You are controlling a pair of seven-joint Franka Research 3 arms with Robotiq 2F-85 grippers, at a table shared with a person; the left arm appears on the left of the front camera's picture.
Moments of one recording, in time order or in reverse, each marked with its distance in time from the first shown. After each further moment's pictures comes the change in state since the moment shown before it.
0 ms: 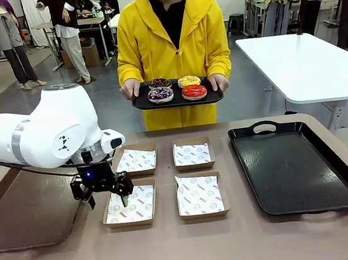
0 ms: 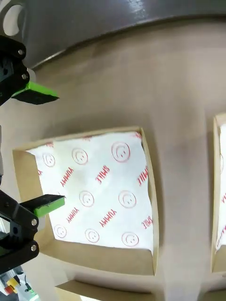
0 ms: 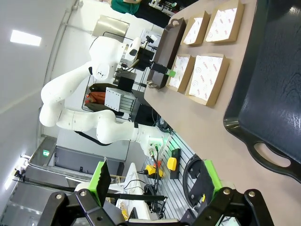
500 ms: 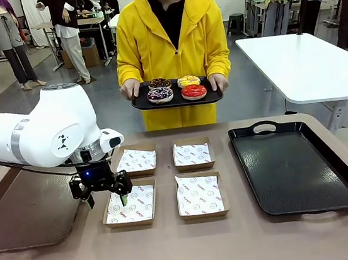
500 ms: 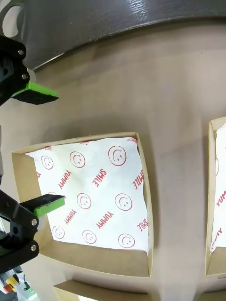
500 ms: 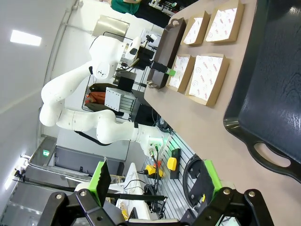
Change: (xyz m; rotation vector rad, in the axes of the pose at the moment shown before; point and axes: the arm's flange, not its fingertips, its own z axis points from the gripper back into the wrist) left arm 0.002 0.006 0.000 -0.001 0.003 0.014; right arm 0.000 0.000 0.000 0.000 0.000 0.000
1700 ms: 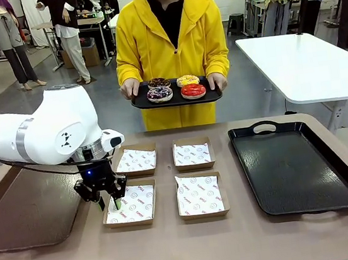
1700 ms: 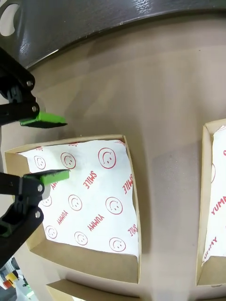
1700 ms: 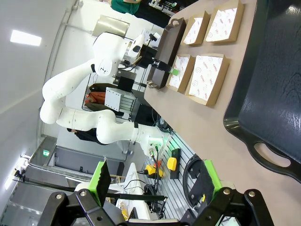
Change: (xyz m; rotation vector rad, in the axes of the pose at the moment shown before) left arm 0.011 0.002 -0.007 -0.011 0.028 0.018; right arm 0.000 0.000 0.000 0.000 0.000 0.000
